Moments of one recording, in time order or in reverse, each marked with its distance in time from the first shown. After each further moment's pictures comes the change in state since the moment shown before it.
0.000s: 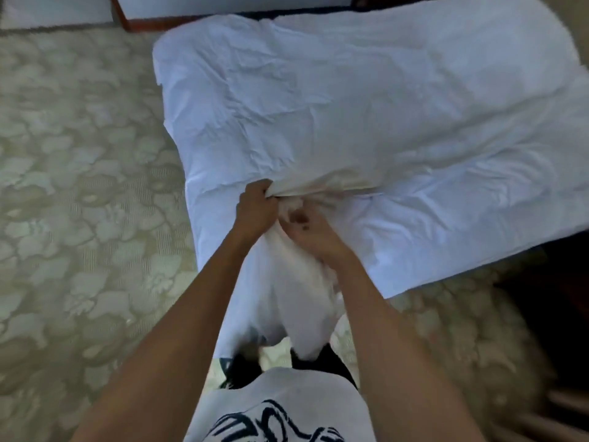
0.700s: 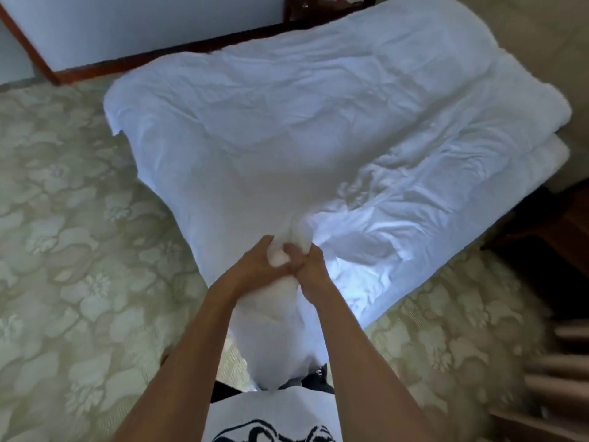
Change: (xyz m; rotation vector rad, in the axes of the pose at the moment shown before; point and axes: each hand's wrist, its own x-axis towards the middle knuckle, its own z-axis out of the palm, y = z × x) left_hand 0.057 -0.068 -0.115 0.279 -0.681 -0.001; right_hand 0.065 -0.028 0.148 0.603 0.449 0.172
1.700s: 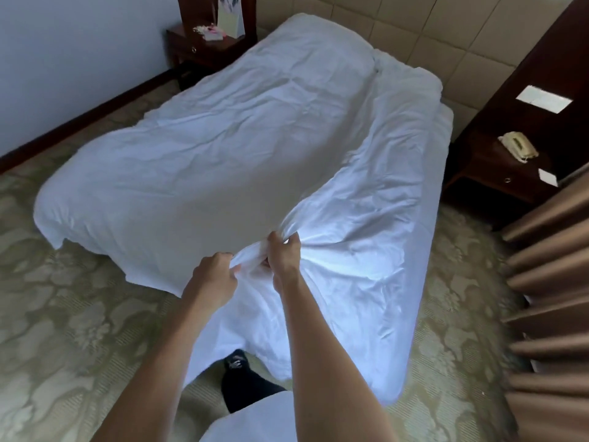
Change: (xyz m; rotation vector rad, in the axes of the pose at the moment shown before) left_hand 0.080 -0.088 -0.317 0.596 0.130 0.327; right_hand 0.080 -0.096 0.301 0.283 0.589 -0.054
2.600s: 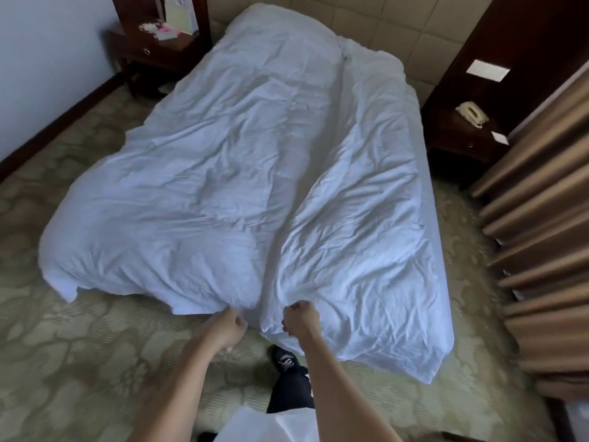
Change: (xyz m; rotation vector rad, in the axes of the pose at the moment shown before) left_hand 0.076 -0.250 -0.075 0.036 -0.651 0.015; right_hand -0.087 0.100 0.181 -0.483 0.110 0.308
